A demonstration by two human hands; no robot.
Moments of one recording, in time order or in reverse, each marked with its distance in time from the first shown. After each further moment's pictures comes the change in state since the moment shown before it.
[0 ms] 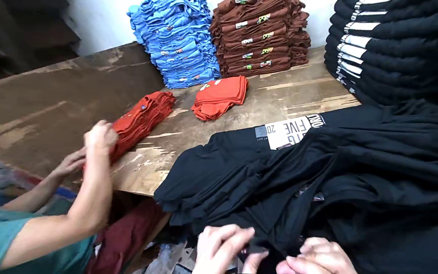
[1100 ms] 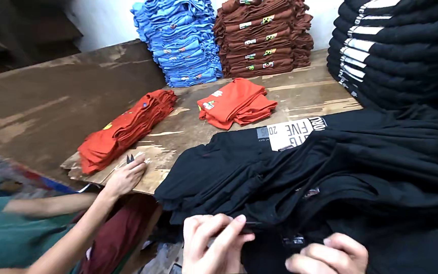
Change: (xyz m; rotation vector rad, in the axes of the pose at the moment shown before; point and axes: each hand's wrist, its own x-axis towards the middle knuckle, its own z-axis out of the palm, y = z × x) left_hand 0.030 -0.027 -0.003 0.224 0.213 0.355; right_hand 0.029 -0.001 -0.020 -0.249 -0.238 -0.303
